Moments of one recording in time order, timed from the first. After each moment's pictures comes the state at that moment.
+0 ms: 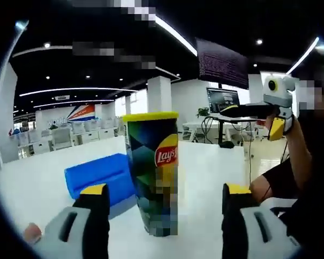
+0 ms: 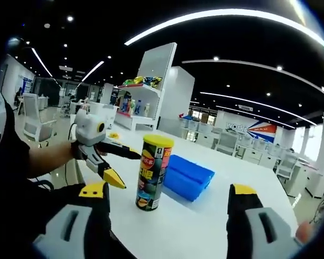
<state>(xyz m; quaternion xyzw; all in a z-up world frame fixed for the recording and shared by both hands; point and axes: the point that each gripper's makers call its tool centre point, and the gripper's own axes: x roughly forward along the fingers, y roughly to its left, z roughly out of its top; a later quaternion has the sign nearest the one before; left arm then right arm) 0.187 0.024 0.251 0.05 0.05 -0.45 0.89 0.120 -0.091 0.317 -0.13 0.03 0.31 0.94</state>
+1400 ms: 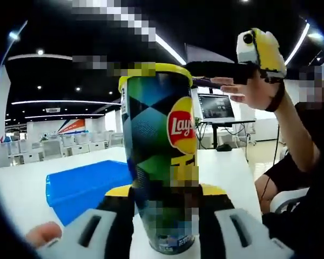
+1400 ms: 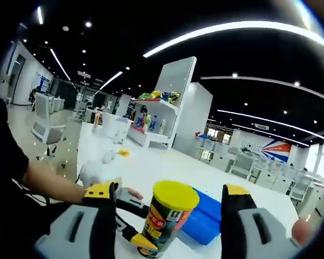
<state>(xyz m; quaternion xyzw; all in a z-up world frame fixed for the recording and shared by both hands) 0.211 -0.001 0.229 0.04 -0.02 -0.49 0.87 0.188 0.014 0.359 -0.14 -0.04 0.38 0.91</state>
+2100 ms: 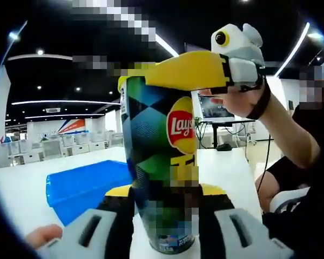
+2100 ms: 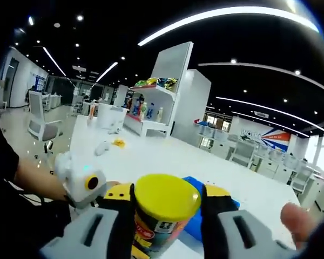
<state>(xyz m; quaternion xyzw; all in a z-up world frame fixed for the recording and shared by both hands) 0.212 -0.003 0.228 0.04 -0.01 -0.49 0.87 0.223 0.025 0.334 -0.14 0.01 0.37 0.92</state>
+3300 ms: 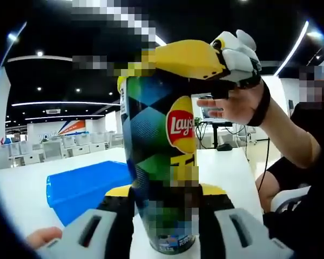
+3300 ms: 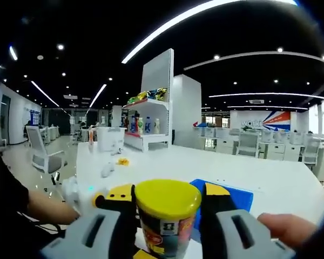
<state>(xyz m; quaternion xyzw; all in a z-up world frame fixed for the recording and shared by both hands) 0.212 -0.003 0.226 0.04 -0.02 -0.49 0.87 0.224 0.019 0.341 -0.02 0.01 0.38 0.92</state>
